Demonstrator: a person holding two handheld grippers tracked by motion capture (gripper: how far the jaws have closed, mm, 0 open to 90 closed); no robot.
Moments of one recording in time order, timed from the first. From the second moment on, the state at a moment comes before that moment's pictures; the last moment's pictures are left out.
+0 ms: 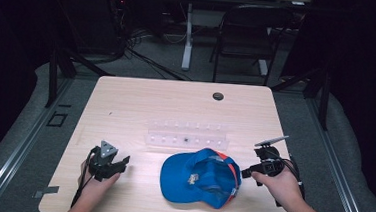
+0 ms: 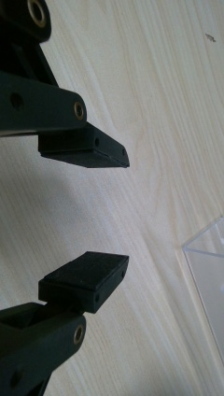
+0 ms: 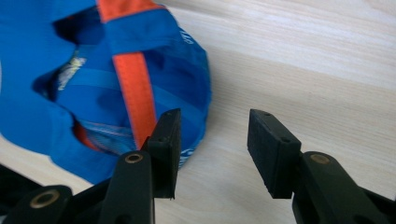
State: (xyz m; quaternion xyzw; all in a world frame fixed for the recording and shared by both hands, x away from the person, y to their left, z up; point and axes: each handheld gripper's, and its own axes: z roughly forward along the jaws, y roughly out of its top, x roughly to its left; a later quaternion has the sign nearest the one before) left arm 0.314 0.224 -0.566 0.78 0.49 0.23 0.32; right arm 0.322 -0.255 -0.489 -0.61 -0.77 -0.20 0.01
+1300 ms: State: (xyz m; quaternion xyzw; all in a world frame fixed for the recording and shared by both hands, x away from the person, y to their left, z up) left arm 0.314 0.226 -0.565 0.78 0.49 0.23 0.32; right arm 0.324 -0.220 -0.493 -0.57 -0.79 -0.22 0.09
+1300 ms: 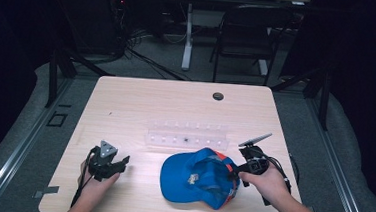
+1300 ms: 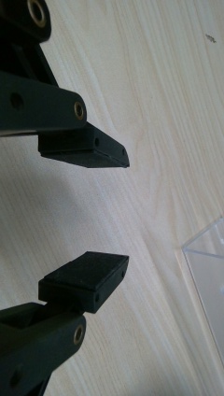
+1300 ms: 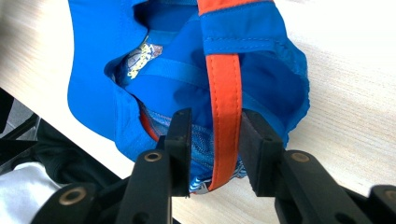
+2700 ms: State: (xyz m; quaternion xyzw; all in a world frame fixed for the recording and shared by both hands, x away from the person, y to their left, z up) left arm 0.314 0.226 -0.565 0.78 0.49 0.23 0.32; right arm 0.335 -0.208 -0.441 -0.58 -0.79 -0.19 0.07
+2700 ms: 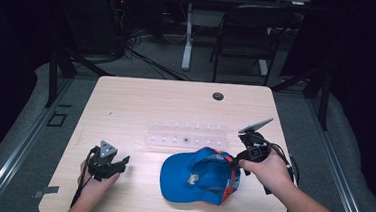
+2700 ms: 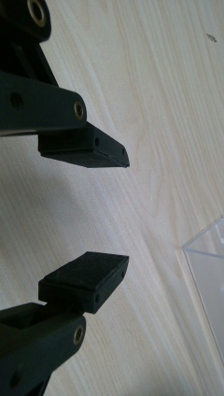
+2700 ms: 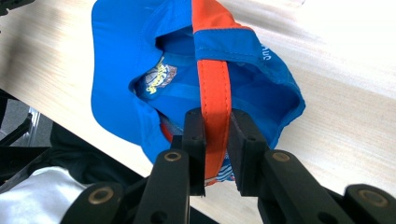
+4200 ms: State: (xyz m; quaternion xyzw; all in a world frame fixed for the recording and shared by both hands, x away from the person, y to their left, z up) left arm 0.314 0.226 -0.565 0.78 0.48 0.23 0.32; right arm 0.349 -0.180 -0.372 -0.59 -0.78 -0.18 0.11
